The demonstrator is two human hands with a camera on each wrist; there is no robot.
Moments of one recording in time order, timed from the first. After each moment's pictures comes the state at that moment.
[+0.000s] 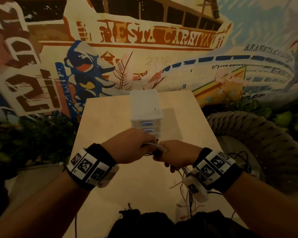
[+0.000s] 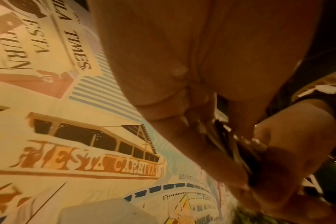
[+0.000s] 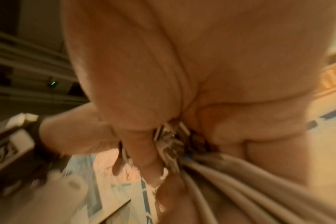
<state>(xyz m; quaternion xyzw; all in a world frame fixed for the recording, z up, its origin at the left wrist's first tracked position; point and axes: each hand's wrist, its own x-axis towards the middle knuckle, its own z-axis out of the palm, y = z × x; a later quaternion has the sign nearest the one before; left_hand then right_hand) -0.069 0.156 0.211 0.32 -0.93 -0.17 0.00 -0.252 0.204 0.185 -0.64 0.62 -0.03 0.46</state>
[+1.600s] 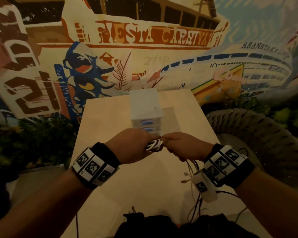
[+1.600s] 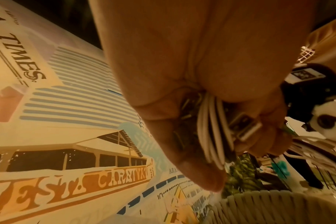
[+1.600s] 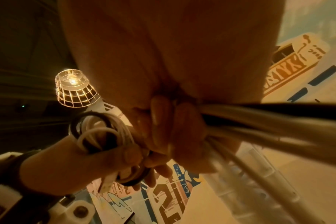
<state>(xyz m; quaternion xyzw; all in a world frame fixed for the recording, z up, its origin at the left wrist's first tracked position) -0.070 0.163 0.206 0.31 -0.95 -0.07 -0.01 -0.266 0.214 0.190 -0.60 0.59 -0.21 0.50</state>
